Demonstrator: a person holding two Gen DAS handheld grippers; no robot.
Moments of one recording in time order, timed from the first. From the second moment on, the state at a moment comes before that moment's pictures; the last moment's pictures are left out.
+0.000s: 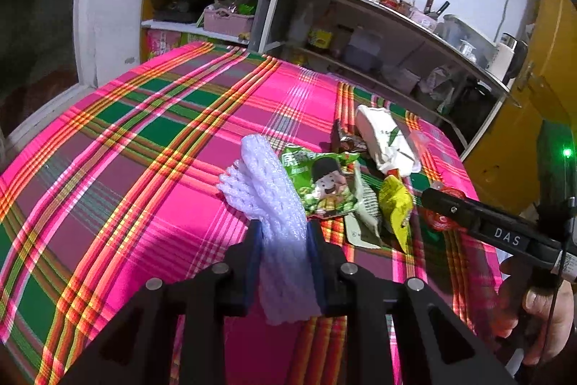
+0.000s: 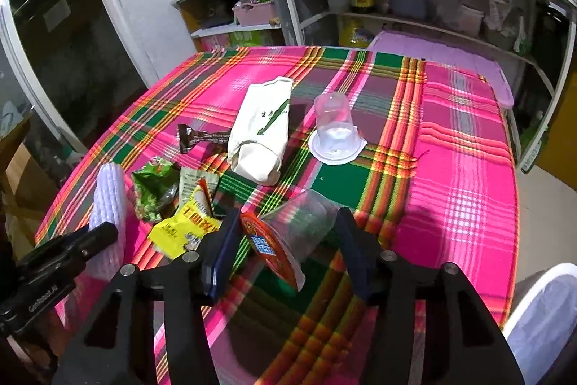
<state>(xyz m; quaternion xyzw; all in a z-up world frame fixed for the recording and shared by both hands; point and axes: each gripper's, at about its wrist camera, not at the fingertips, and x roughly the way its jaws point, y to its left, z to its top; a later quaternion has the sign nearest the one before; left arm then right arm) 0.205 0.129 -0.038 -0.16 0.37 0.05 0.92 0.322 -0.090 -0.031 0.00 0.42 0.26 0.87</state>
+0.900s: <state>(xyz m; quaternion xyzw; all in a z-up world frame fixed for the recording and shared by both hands) 0.109 0.017 0.023 -0.10 0.32 -0.08 0.94 0.156 -0.216 0.035 0.03 0.35 0.21 0.91</state>
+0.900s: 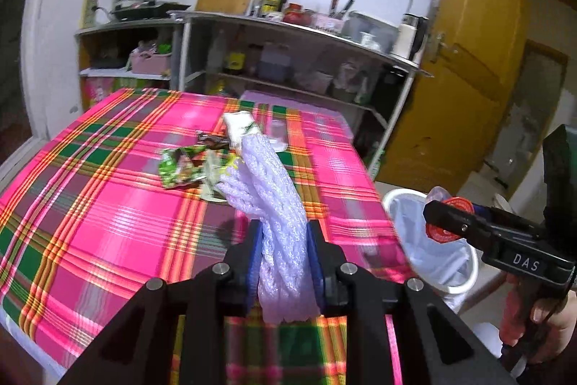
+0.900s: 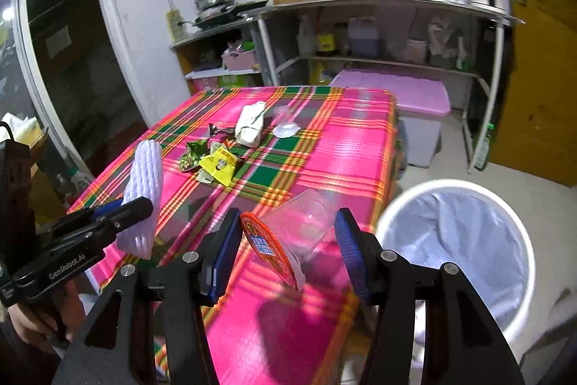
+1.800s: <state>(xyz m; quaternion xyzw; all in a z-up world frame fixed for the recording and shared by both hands) 0.091 -0.101 0.043 -0.04 0.32 -0.20 0.93 0.114 -0.325 0.034 0.07 0.33 0.12 0.93</state>
